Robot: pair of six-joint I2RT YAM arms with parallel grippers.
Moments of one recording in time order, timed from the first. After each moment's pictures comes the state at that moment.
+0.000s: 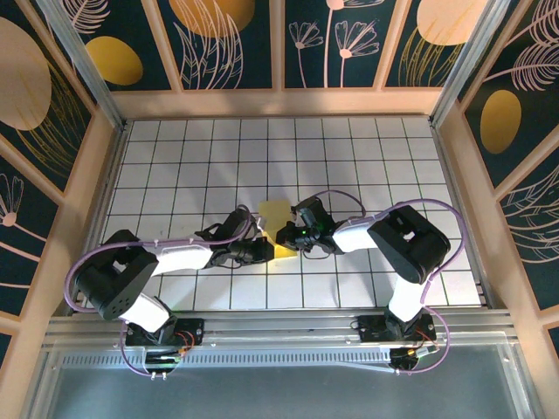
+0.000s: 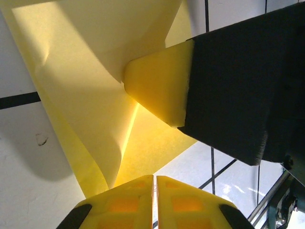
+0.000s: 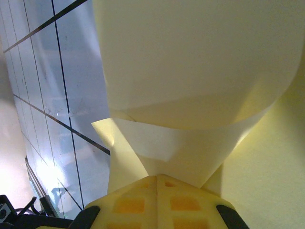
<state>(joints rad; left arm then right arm) -0.76 1.54 0.59 0.05 0.38 -0.86 0.75 1.79 0.71 0.28 -0.43 0.97</state>
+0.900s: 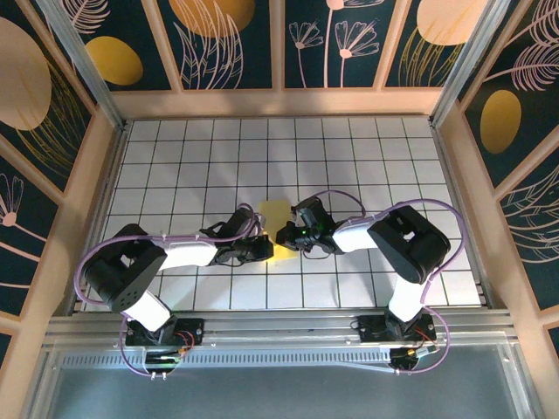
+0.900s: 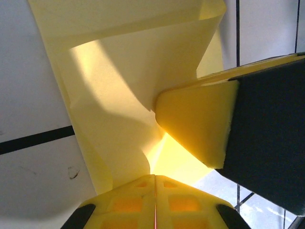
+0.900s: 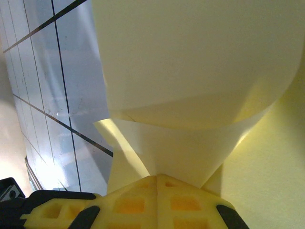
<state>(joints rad) -0.76 1.60 0.62 0.05 0.30 -0.84 0.75 1.79 0.71 0.28 -0.43 0.96</state>
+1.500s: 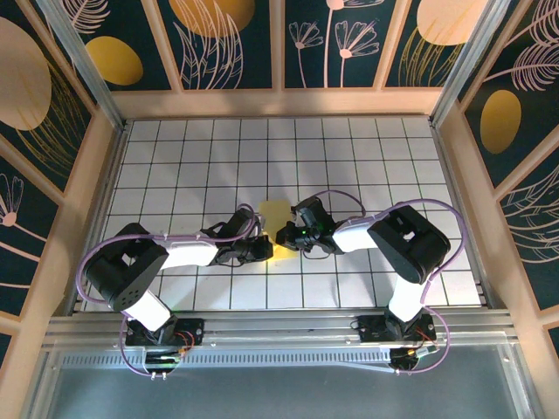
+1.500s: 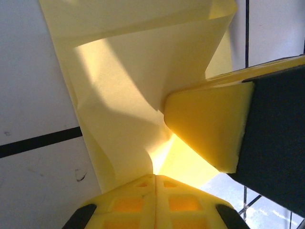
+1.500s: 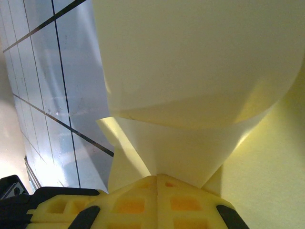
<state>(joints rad) -0.76 1.61 0.62 0.05 0.29 -0.84 0.75 1.79 0.71 0.28 -0.43 0.96</state>
